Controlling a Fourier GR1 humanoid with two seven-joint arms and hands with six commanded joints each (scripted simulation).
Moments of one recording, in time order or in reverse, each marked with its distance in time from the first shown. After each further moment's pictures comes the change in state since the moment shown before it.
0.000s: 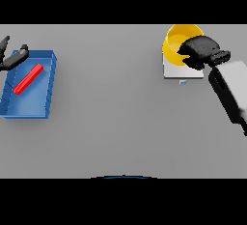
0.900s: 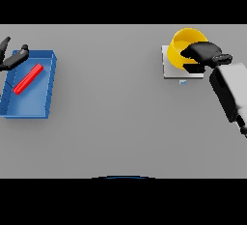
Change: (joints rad) left arm -0.006 0.004 -0.004 0.017 -0.006 -0.008 -0.002; right arm -0.022 0.035 -0.033 0.169 -0.034 -0.004 -0.010
